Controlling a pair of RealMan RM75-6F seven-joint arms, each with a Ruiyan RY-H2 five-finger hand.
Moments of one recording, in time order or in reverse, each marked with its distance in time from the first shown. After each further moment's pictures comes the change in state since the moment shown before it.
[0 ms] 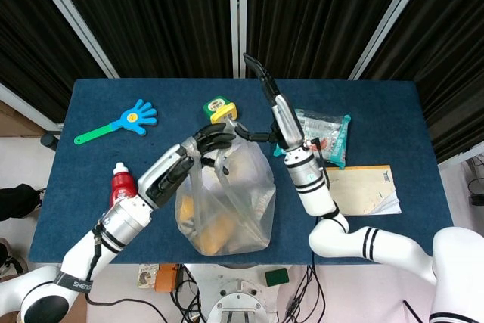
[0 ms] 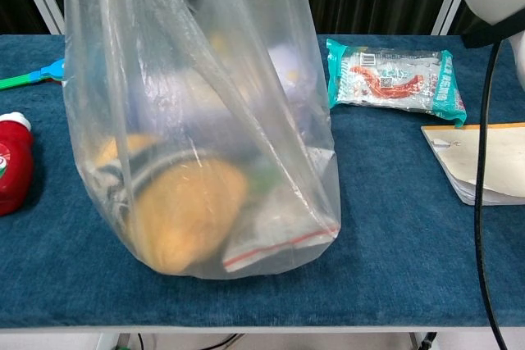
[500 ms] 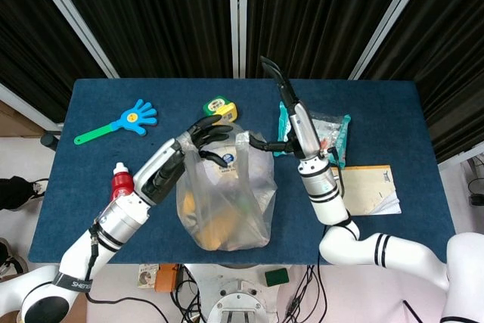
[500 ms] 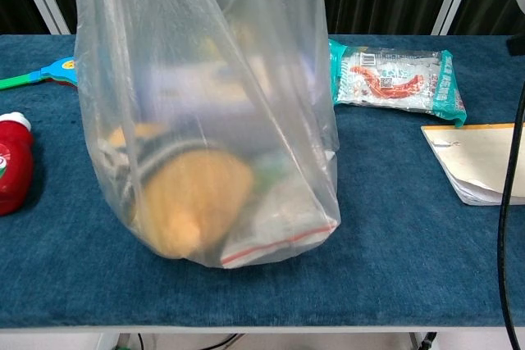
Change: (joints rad) left arm 0.015 -0.008 -0.021 0.000 0.027 0.048 -0.016; right arm -0.062 0.049 -0.040 -0.065 -0.085 0.113 0.028
